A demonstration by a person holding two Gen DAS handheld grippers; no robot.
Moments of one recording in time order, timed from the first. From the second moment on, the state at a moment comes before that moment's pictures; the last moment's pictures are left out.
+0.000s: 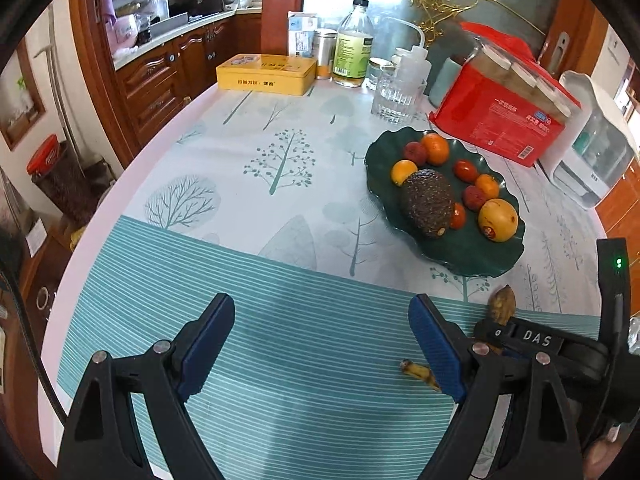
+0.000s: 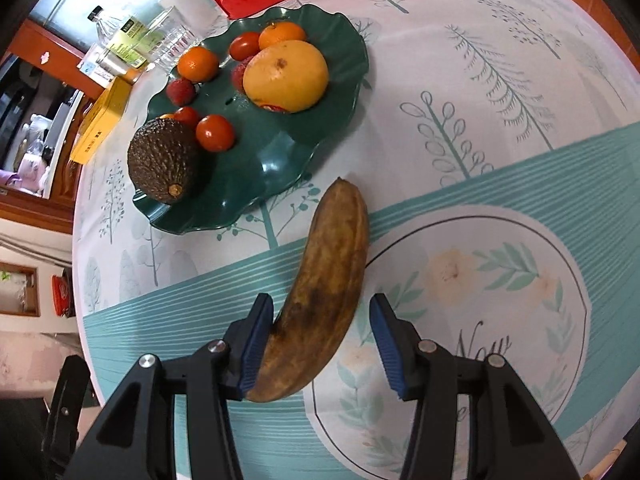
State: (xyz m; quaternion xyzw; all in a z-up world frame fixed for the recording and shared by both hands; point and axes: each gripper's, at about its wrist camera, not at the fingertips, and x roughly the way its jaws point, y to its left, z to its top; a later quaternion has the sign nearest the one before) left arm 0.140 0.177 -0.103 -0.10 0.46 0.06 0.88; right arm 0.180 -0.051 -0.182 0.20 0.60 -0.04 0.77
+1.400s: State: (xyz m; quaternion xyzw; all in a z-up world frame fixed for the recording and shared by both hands) left arm 0.165 0.148 -0.089 -0.08 0.48 -0.01 0.88; right arm 0.191 -0.048 -0.083 0.00 0.49 0.09 0.87
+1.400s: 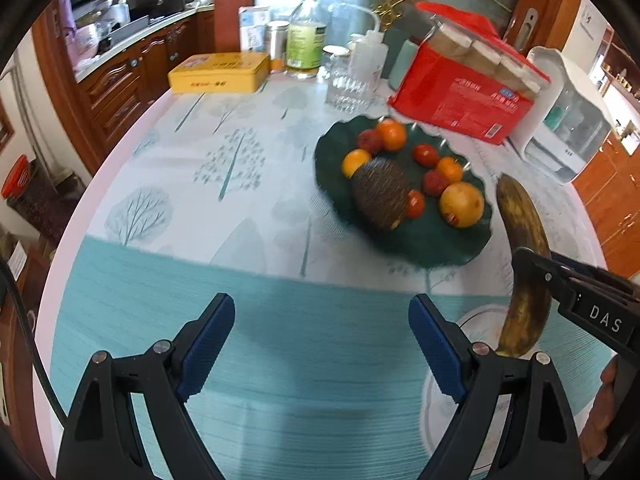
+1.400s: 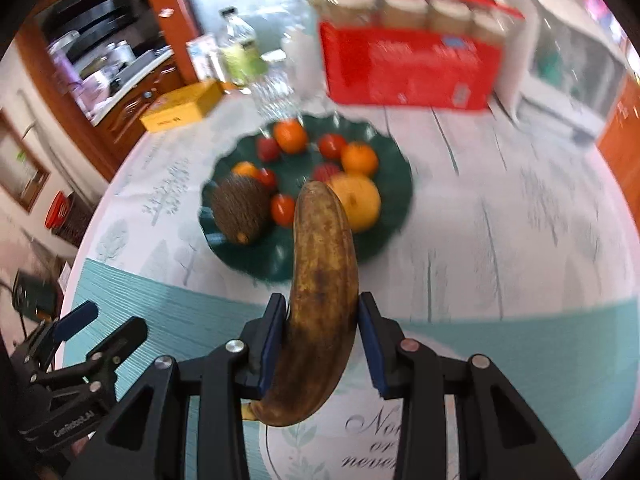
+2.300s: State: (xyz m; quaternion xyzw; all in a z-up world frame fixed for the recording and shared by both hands) left arm 0.284 0.154 -0.057 -0.06 0.48 0.01 0.88; right arm 0.342 0.002 -0.118 -0.15 0.54 0.18 0.81
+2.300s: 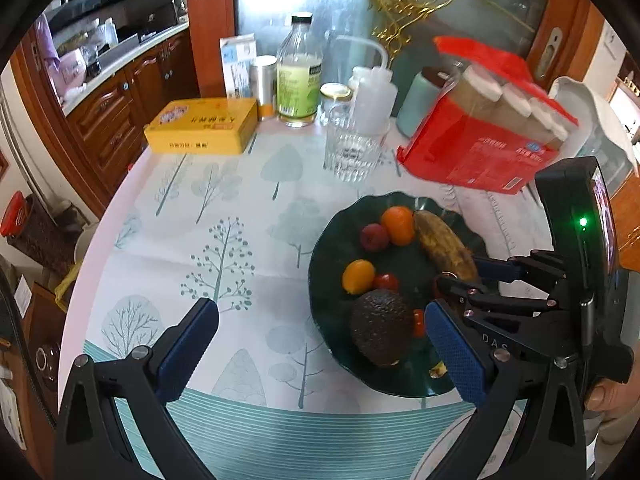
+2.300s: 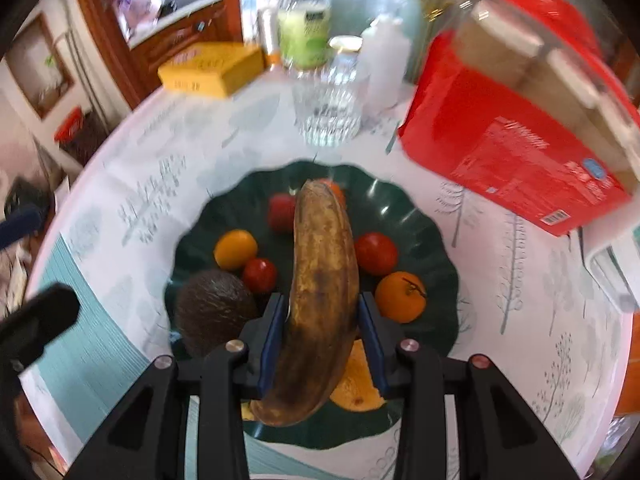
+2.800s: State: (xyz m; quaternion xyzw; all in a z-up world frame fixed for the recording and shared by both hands) left arm 0.292 0.150 -0.080 -0.06 0.50 0.01 0.87; right arm 0.347 0.011 -0.129 -0.16 0.54 0.21 0.80
